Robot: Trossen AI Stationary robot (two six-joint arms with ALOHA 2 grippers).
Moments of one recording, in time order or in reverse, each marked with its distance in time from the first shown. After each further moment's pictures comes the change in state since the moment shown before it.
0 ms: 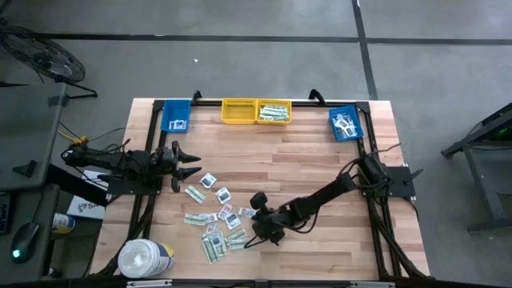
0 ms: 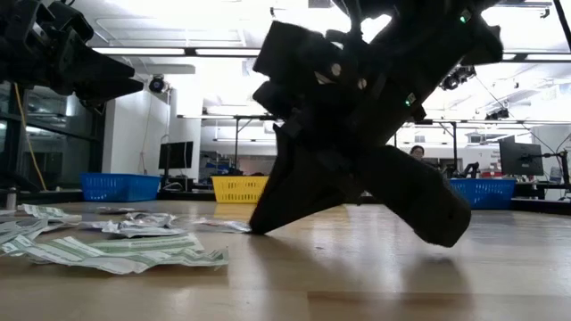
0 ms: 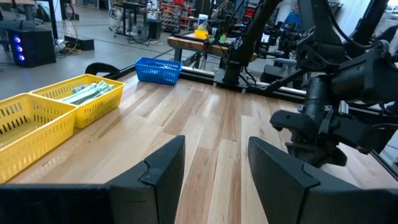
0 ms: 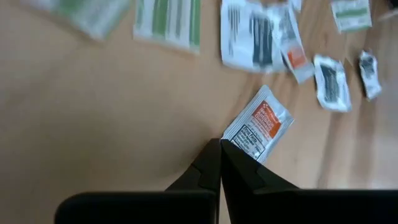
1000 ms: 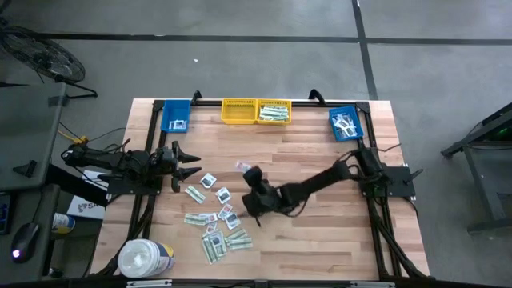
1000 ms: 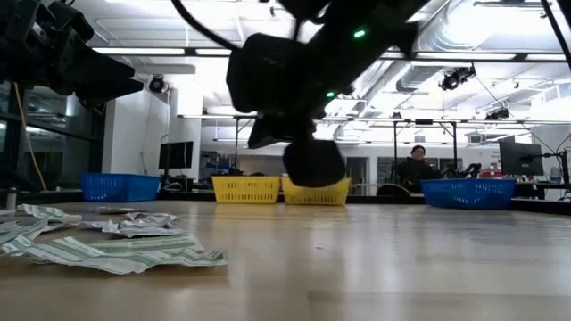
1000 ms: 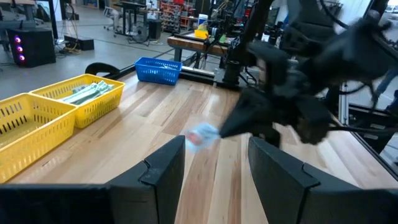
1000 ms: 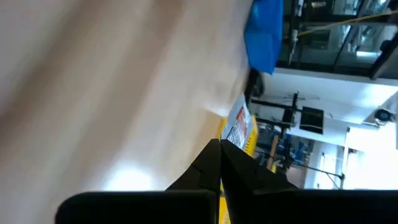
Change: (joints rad) left arm 0.000 0.000 0.000 0.000 0.000 0.000; right arm -0.125 -0.011 0.123 -0.021 0.559 -0.422
